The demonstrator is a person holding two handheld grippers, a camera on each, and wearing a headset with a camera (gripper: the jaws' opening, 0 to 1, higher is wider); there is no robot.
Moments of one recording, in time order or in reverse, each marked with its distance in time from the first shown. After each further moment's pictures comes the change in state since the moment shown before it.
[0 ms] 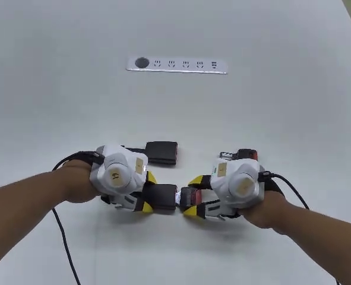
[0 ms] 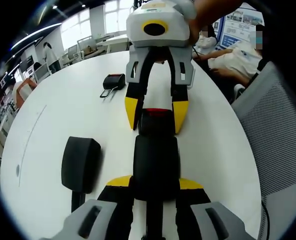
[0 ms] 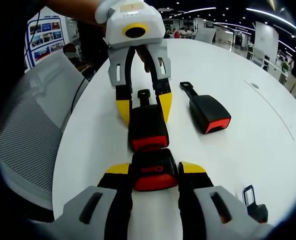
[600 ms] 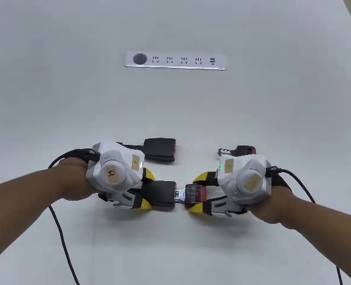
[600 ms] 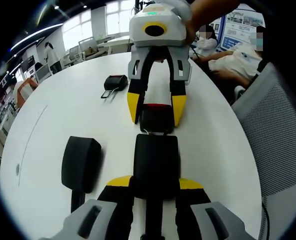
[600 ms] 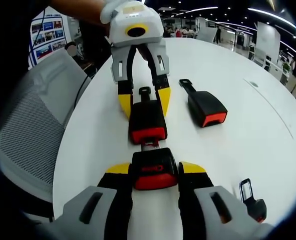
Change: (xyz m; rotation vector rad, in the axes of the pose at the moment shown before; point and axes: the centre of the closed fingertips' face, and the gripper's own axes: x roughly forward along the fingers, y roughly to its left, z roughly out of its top) left arm 0.000 0.000 0.001 -0.002 -0.014 0.003; right arm -0.005 -0.002 -0.015 -0.009 0.003 0.025
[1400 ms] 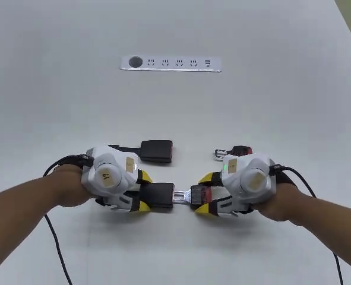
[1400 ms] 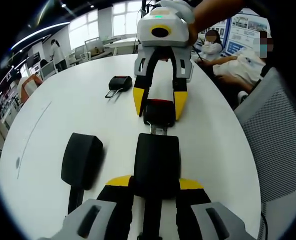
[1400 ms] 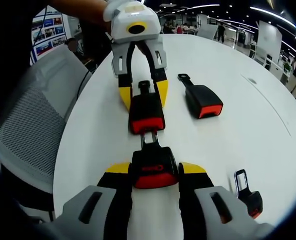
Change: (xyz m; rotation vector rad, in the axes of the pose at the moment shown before) left arm 0.000 0.000 0.000 -0.044 -0.030 0.023; right arm -0.014 -0.001 -0.010 -0.015 0.041 -0.002
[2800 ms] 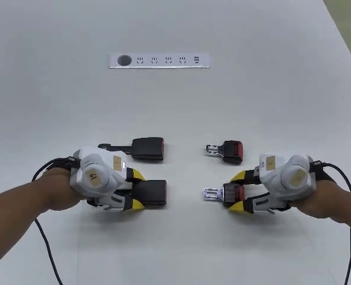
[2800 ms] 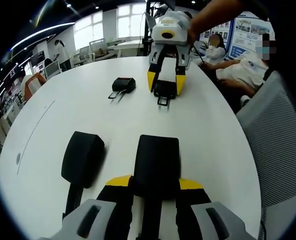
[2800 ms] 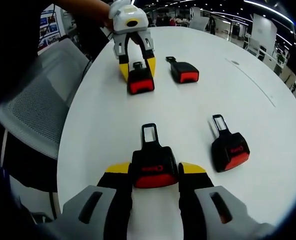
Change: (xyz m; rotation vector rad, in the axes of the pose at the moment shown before) left arm 0.001 0.001 0.000 -0.024 -0.031 0.019; right arm -0.060 -0.009 -0.067 0.047 0.070 -0.042
